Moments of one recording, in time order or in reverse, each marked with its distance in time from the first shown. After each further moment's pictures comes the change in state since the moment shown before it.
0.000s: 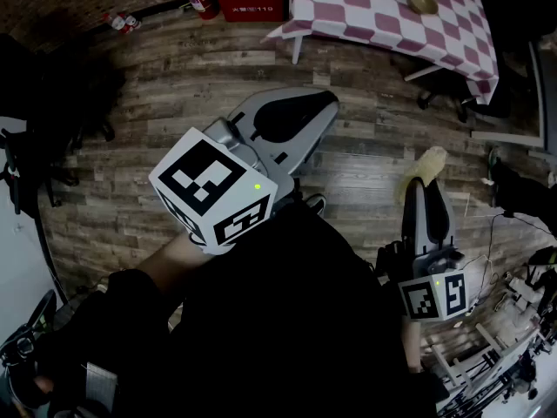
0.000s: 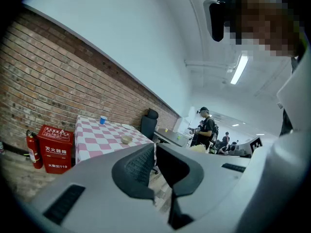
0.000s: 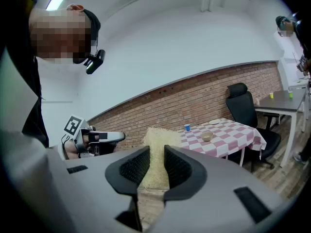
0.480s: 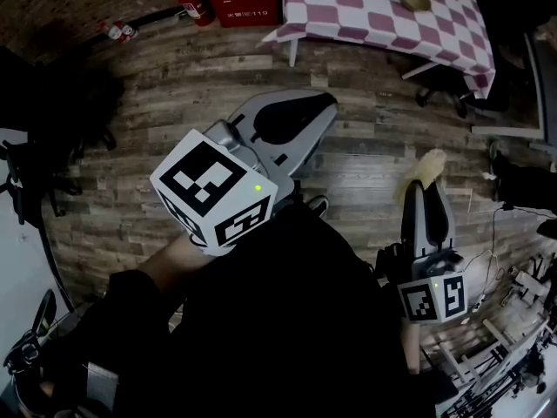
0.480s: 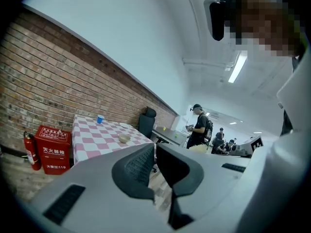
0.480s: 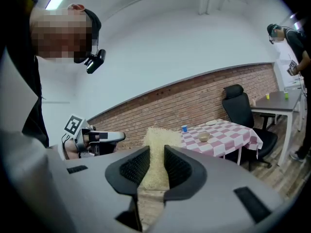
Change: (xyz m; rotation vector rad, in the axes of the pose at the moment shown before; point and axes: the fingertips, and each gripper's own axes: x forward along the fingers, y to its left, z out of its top) left arm 0.008 -0.004 0.001 0.010 0.021 -0.014; right arm -0.006 -0.005 0.001 0.009 -0.014 -0.023
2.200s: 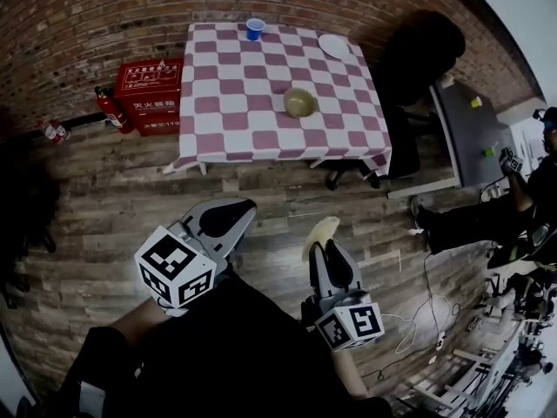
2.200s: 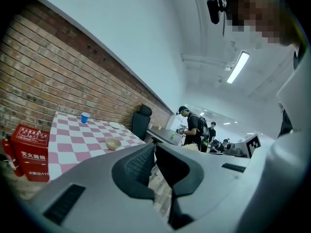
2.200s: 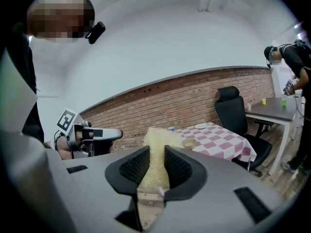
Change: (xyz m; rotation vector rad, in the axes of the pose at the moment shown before) left arm 0.154 0.015 0.043 0.005 0.028 -0.090; right arm 0.079 -0.119 0.062 -0.046 0.023 -0.086
